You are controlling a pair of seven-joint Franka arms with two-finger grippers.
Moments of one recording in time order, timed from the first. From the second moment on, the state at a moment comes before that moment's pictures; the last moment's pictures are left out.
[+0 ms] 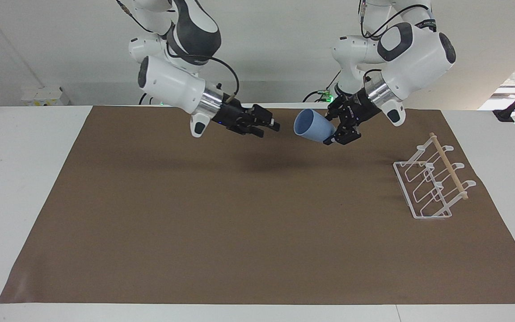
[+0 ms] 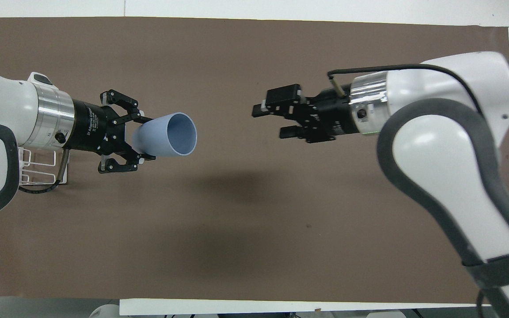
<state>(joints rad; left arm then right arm) -0.16 -0.09 -0.17 -1.94 -0.45 1.89 -1.70 0.18 0.03 0.09 -1.84 0.88 1.97 0.25</state>
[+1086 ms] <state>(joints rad) -0.32 0.26 -0.17 -1.85 1.33 1.27 -2.07 -0.06 -0.11 0.07 -1.62 -0.08 1.36 0.01</state>
